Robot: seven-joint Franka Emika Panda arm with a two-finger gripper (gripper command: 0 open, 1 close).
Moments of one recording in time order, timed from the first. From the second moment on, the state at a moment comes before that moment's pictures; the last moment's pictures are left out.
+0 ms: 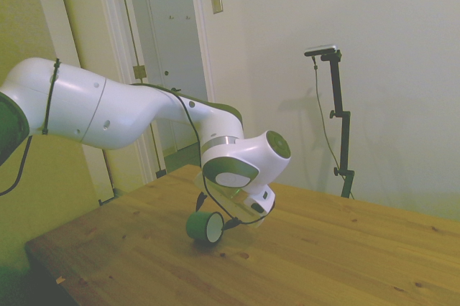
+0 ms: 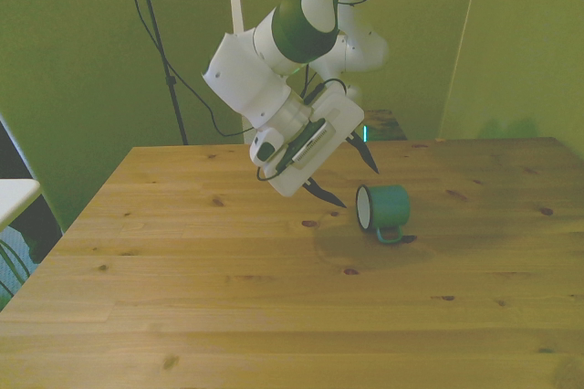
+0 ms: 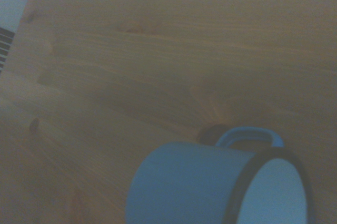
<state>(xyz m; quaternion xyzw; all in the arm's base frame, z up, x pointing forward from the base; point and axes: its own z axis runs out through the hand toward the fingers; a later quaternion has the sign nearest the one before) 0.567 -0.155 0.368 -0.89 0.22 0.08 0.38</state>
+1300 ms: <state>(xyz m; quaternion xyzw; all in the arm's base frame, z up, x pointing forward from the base) 0.578 -0.102 0.350 -0.86 0.18 0.15 0.45</state>
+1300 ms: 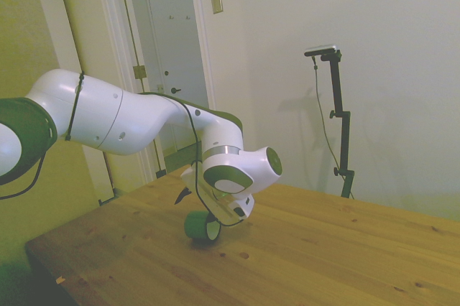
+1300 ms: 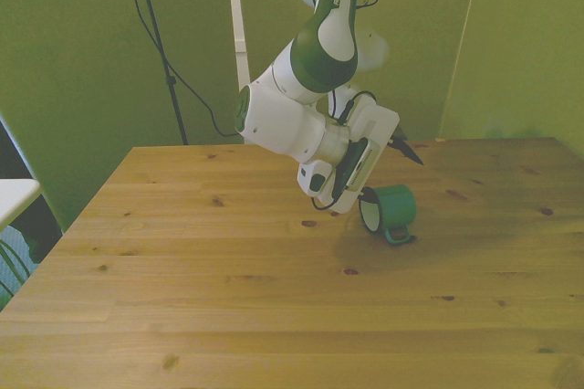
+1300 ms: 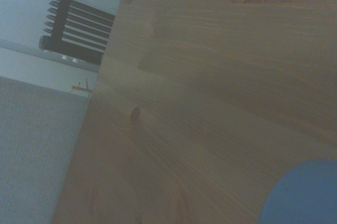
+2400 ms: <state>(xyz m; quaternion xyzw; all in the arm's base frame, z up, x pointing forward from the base) 0.577 -0.111 0.356 -0.86 0.18 0.15 0.46</state>
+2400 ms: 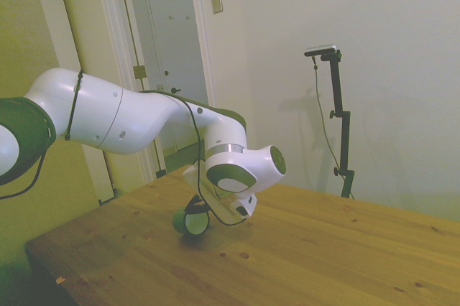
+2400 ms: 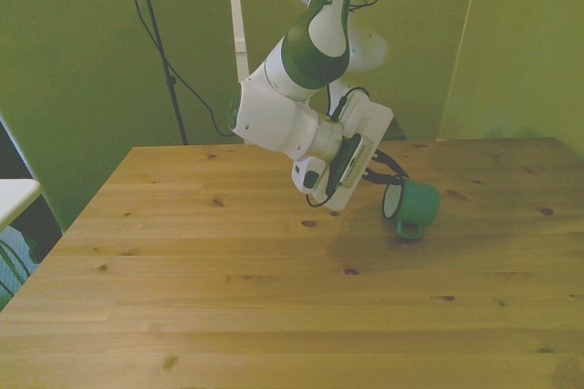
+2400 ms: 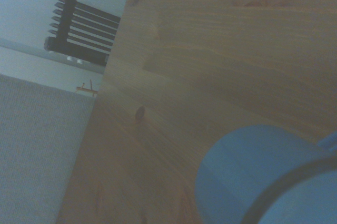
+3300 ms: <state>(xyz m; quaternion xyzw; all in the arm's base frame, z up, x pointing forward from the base) 0.547 -0.099 0.450 -0.93 0.17 0.00 0.34</state>
